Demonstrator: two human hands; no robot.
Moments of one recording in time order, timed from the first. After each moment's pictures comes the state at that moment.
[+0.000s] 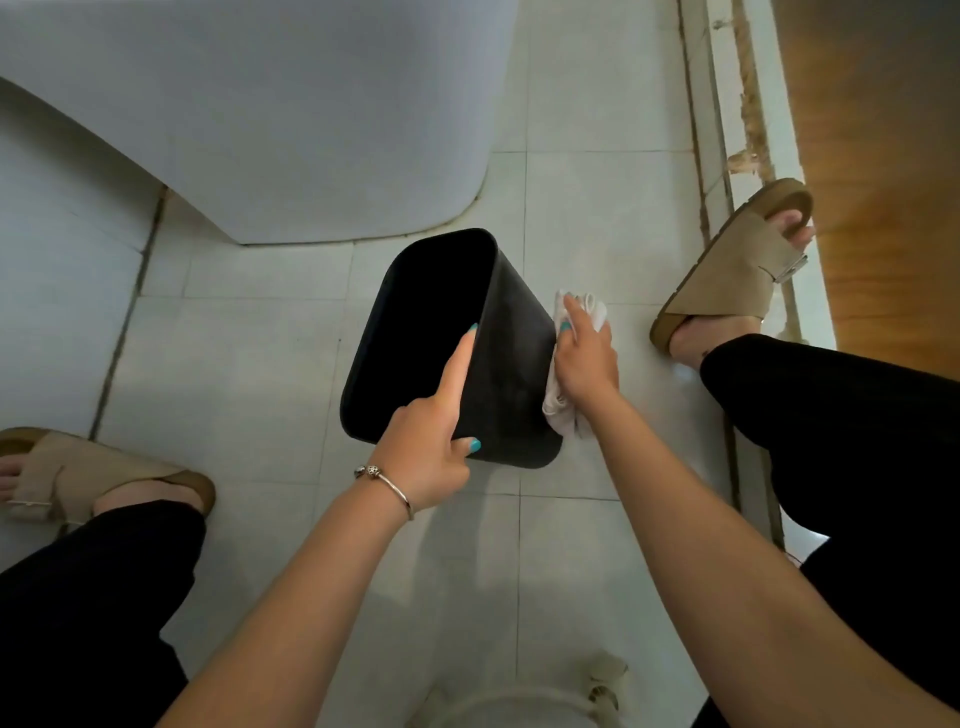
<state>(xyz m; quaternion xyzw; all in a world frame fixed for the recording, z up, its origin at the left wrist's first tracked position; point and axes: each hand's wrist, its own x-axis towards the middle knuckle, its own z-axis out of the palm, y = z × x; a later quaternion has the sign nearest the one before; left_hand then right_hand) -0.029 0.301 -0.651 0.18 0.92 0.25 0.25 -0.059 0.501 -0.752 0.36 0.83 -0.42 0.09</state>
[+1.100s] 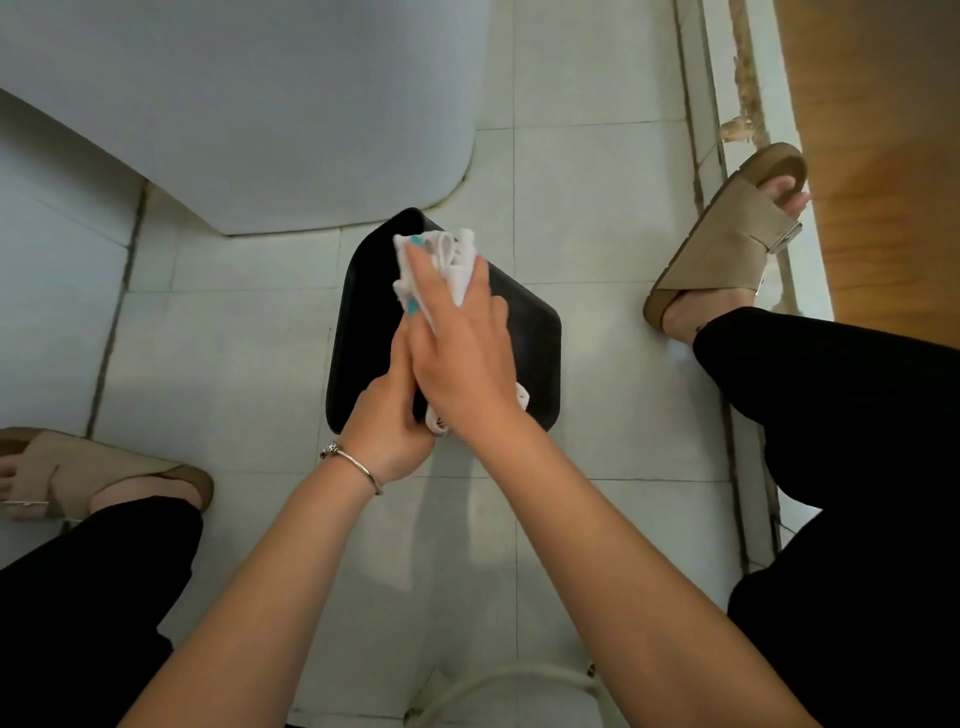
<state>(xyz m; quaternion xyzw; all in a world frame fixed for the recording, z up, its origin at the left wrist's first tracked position) -0.041 0.292 -0.654 0.11 0.91 0.33 0.23 -0.049 0.396 -0.660 0.13 0.91 -0.38 -0.06</state>
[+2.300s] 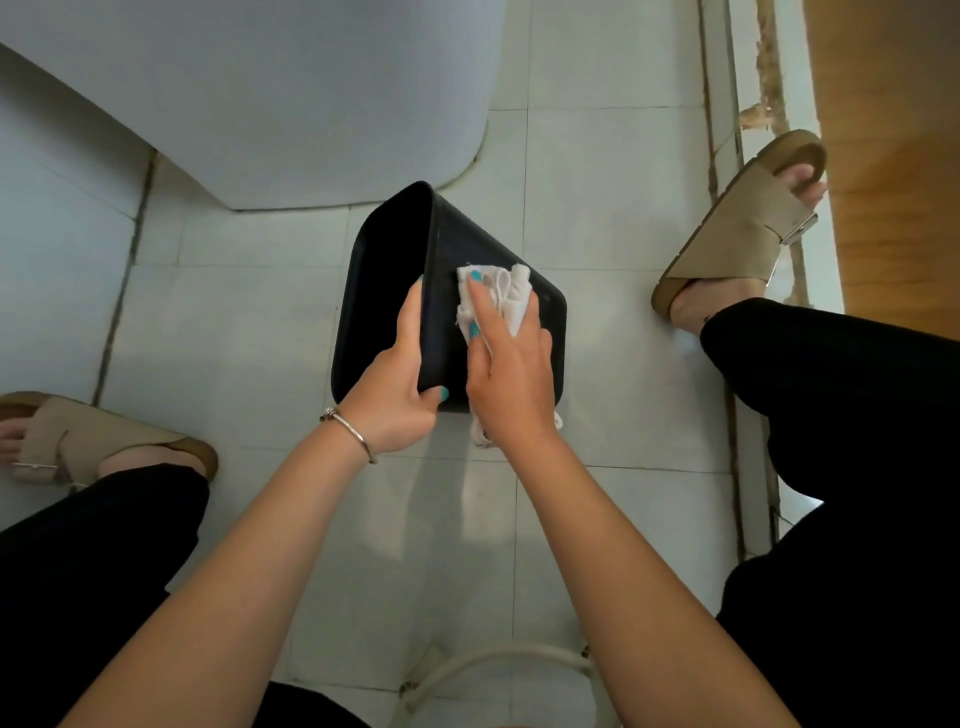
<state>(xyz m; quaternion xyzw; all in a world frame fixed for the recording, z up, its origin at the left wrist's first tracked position) -0.047 0.285 -0.655 0.14 0.89 0.34 0.27 -0.011 0.412 -0.708 0.17 0.91 -0.38 -0.05</state>
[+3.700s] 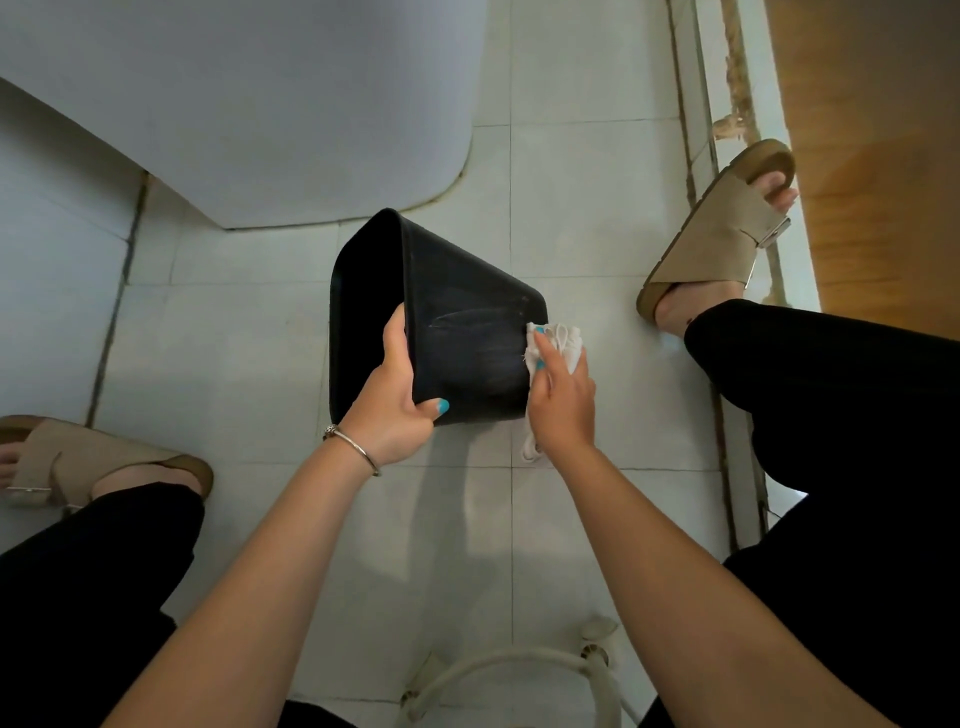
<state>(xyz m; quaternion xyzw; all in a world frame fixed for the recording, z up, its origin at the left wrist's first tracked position) -0.036 0.296 -0.645 0.08 0.87 0.39 0.29 0.017 0.464 -0.779 0.34 0.84 -0.42 0.02</state>
